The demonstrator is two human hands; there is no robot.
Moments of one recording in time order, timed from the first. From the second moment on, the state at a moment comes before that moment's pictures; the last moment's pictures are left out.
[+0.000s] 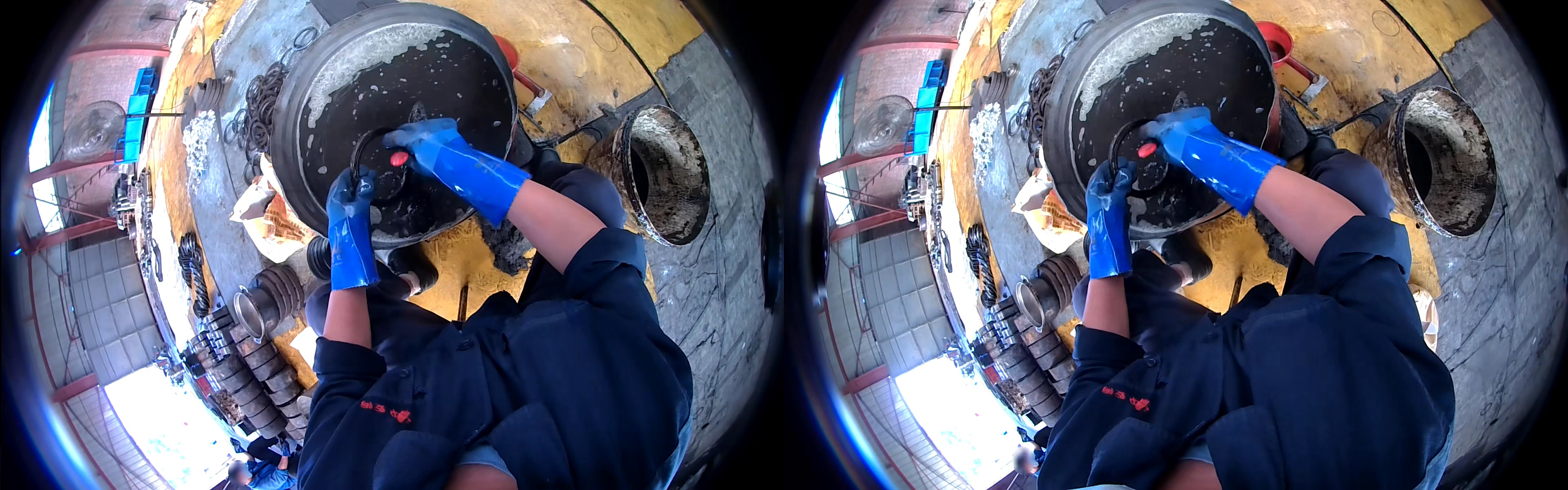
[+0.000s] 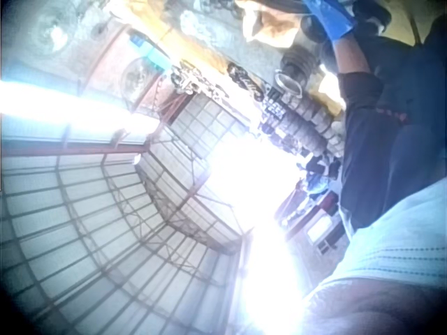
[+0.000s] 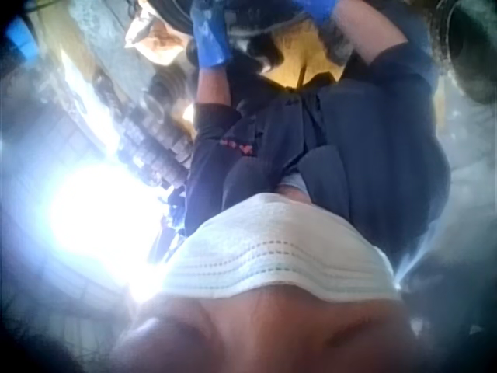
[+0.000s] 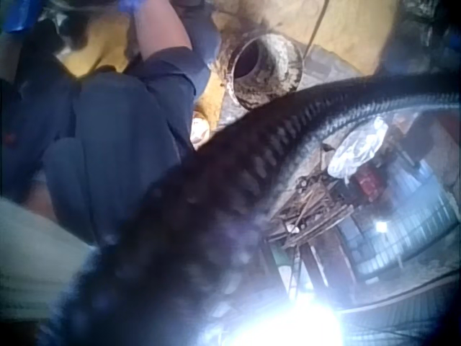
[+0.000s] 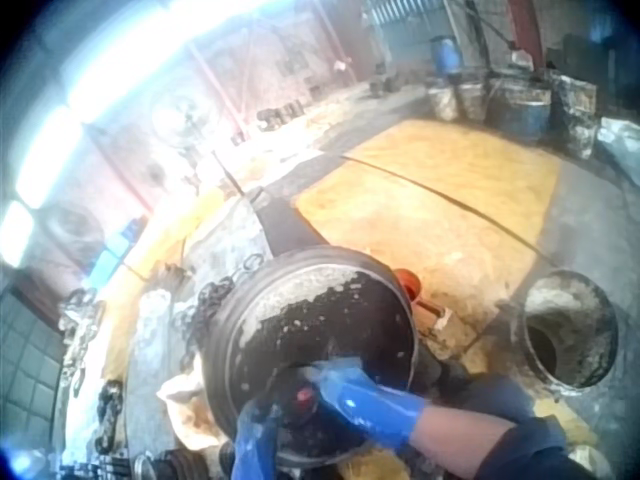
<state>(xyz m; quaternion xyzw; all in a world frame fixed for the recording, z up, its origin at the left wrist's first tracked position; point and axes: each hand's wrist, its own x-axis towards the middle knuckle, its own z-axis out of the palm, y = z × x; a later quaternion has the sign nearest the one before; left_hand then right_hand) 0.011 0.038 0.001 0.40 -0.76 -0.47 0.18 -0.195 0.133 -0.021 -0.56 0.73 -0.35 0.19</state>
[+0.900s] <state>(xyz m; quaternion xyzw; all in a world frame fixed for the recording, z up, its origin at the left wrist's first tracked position) 0.013 0.037 0.002 0.40 -0.53 -0.67 0.33 -0.221 0.154 0.033 -0.39 0.69 -0.30 0.52</state>
